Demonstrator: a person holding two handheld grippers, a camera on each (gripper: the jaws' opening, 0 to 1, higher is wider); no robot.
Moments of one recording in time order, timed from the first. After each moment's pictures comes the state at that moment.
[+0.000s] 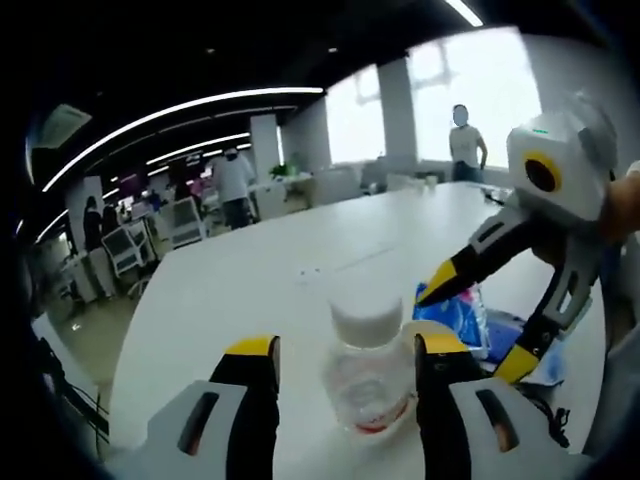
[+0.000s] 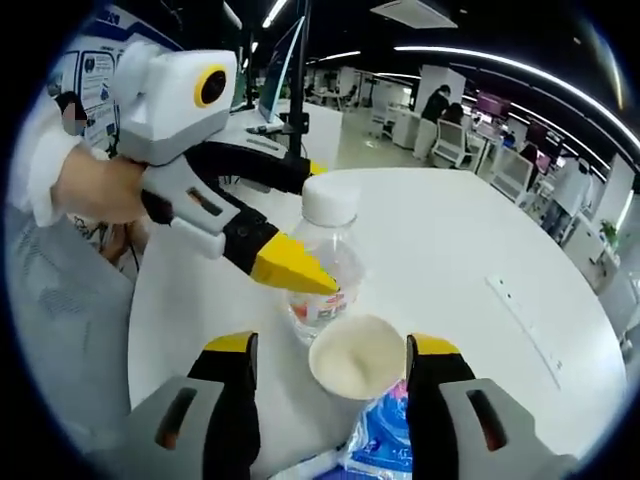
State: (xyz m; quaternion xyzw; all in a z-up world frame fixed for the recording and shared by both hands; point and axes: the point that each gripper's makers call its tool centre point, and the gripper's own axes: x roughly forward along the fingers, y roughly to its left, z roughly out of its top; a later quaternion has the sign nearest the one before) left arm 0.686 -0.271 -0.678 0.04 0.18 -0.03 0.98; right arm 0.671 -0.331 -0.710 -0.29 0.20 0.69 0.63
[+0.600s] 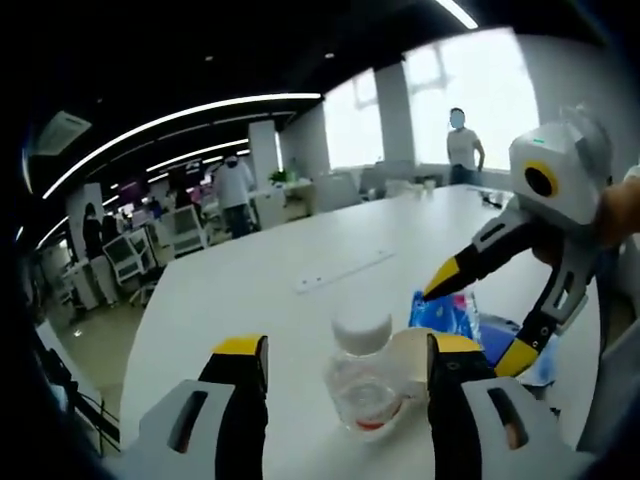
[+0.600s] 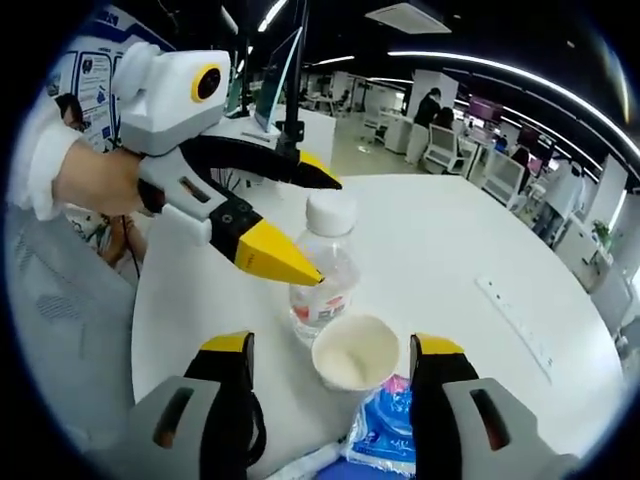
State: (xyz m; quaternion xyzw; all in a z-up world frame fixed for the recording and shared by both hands) left arm 0.675 -0.273 -0.658 0.05 0.17 -0.04 0.98; right arm 0.672 -0.342 -0.696 -0.28 0.19 0.68 0.65
